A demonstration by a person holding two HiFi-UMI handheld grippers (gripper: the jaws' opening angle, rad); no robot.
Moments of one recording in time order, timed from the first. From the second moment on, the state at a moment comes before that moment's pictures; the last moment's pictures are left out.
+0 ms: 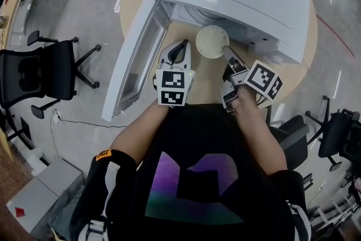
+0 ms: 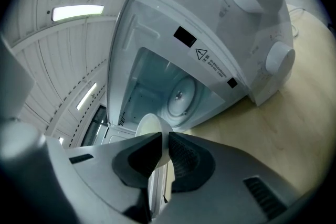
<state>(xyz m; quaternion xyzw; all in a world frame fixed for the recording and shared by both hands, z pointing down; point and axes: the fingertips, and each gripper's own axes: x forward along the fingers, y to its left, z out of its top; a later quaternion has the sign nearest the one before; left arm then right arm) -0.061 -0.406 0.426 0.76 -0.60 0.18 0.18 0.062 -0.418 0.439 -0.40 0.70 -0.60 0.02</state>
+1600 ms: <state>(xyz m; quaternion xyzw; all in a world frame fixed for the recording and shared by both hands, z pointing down) -0.072 -0.506 0.471 0.74 -0.60 0.21 0.21 0.055 -0.511 0.477 -0.47 0.65 -0.60 0.10</state>
